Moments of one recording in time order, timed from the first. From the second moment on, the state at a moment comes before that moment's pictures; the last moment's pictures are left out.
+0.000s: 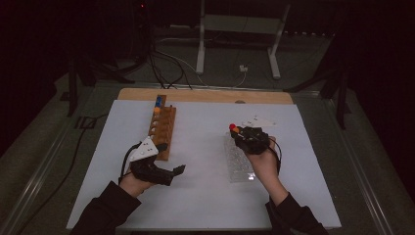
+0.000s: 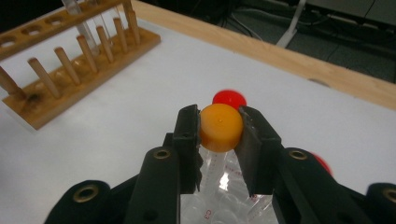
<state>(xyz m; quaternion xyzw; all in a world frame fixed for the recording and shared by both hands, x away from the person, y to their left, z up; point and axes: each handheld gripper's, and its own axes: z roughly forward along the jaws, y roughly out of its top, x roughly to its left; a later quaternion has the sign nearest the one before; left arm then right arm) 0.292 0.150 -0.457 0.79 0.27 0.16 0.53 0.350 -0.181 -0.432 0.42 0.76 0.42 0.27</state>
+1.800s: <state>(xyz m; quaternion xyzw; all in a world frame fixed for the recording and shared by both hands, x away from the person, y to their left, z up) 0.294 0.091 -0.458 0.82 0.17 0.12 0.53 0.285 -0.116 -0.410 0.27 0.83 0.48 0.13</state>
